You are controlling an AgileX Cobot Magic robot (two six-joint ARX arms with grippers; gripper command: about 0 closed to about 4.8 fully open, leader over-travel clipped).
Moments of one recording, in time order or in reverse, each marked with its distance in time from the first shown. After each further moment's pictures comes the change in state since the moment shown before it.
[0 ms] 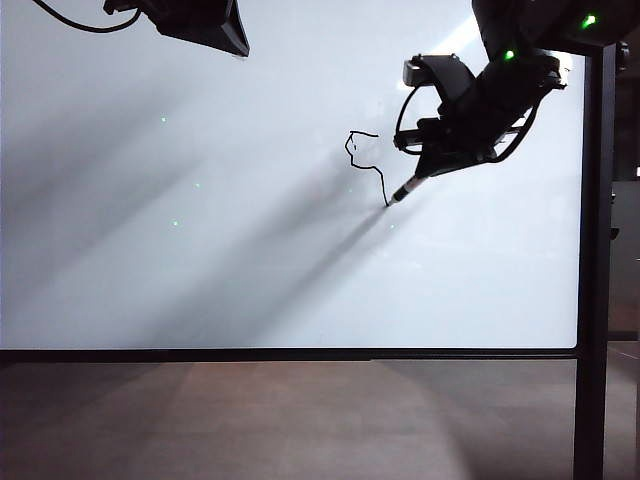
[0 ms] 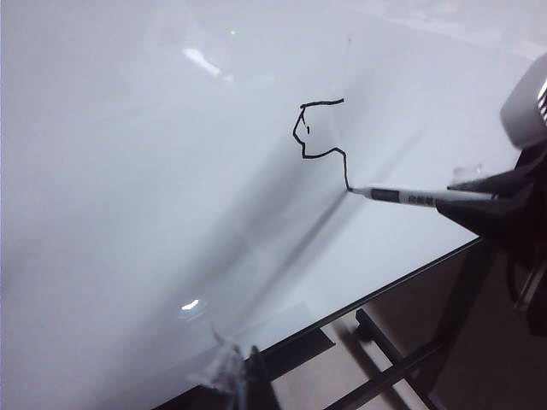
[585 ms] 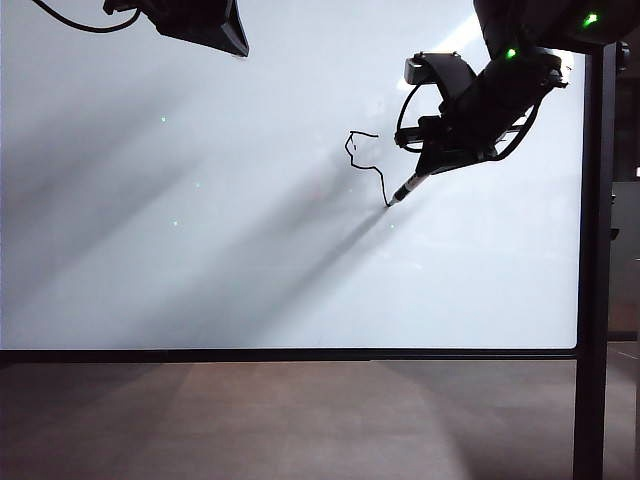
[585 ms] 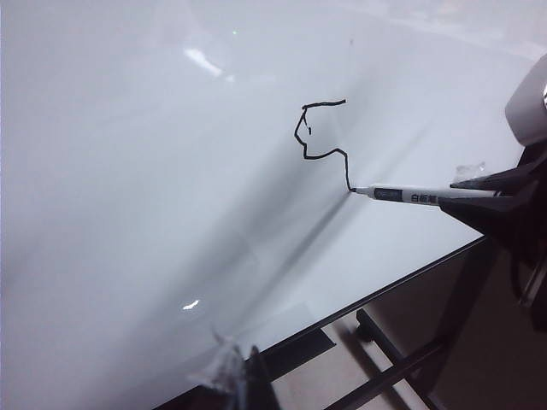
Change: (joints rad) left arm 0.000 0.000 0.000 0.000 0.000 0.000; right arm 0.000 -0.003 0.001 0.001 -0.011 0.007
